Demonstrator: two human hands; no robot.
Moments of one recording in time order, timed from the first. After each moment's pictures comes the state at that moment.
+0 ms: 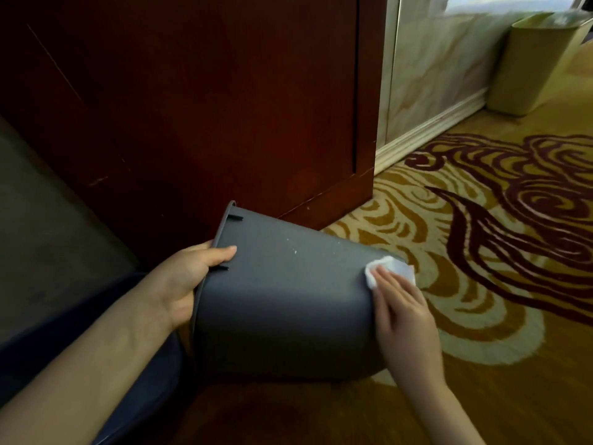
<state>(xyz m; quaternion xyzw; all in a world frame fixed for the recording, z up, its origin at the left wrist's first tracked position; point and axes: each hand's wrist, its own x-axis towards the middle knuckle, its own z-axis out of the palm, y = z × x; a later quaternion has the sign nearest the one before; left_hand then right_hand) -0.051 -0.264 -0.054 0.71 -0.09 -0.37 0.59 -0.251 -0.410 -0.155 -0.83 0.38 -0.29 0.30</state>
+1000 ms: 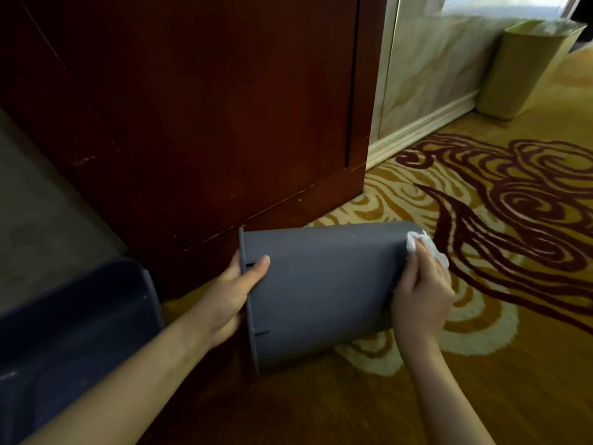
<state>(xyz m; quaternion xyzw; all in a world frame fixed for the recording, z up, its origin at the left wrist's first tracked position) -0.083 -0.276 -0.122 0.62 -0.17 -0.39 0.66 -0.246 -0.444 -0.160 -0.72 0.46 -0.45 0.27</state>
